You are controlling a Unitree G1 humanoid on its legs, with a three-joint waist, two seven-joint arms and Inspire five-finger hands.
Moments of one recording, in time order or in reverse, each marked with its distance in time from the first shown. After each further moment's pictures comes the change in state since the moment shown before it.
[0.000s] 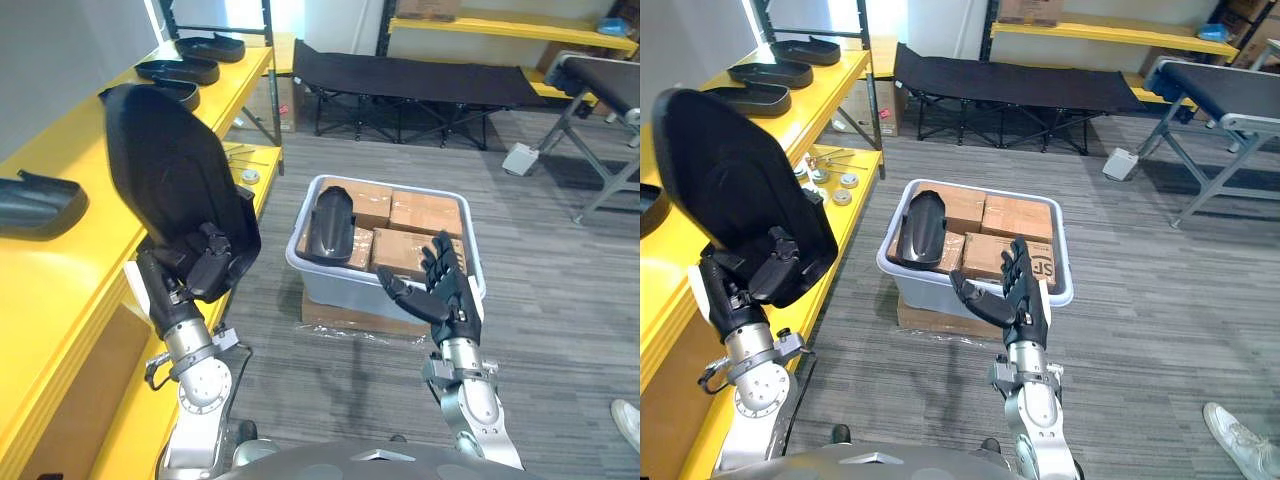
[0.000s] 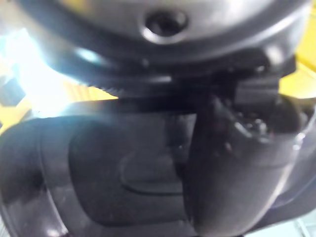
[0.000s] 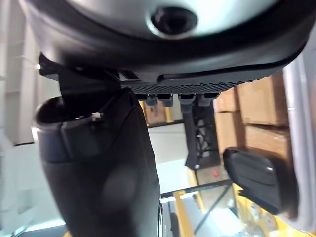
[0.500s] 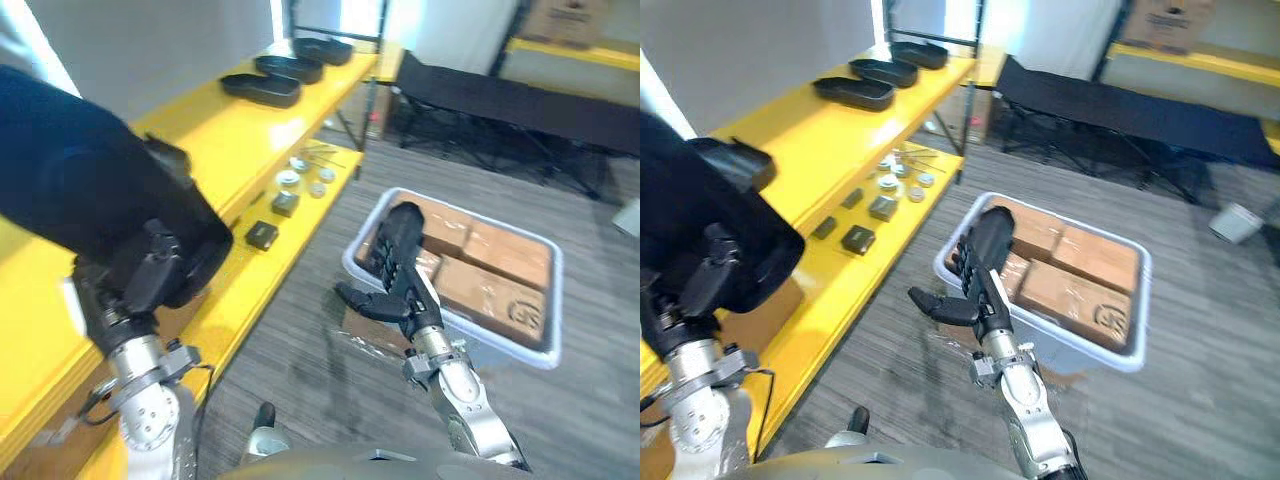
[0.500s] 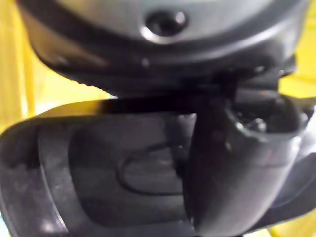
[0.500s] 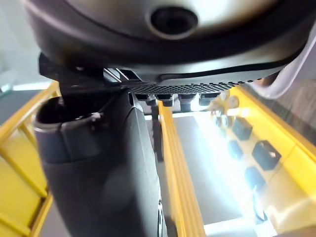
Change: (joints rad) left arm 0.156 -0.015 0.239 -0.208 -0.234 -0.057 -0.159; right arm -0.191 -0.065 0.133 0.068 -0.125 0.060 0.053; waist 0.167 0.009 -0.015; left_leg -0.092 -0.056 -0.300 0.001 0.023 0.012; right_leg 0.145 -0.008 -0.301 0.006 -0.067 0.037
